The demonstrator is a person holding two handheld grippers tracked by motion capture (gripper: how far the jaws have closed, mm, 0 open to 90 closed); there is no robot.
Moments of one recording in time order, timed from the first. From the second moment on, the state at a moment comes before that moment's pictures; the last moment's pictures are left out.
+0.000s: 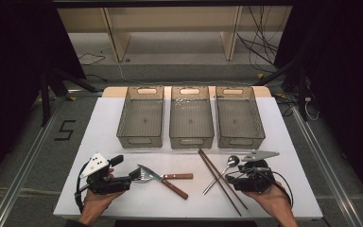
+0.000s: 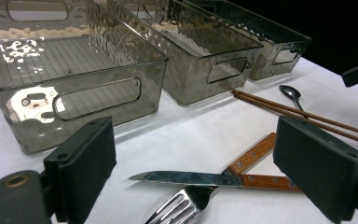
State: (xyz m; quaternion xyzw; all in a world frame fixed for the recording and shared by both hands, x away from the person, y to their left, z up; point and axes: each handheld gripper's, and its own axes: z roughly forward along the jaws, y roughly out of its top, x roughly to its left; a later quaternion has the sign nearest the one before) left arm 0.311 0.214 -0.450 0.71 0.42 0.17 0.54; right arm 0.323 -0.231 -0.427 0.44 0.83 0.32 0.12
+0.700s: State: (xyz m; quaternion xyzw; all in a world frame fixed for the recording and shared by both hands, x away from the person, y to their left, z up) left arm 0.310 0.215 -0.449 0.71 0.41 0.18 0.54; right arm 0.331 -0.214 -0.443 0.42 0.87 0.24 0.08
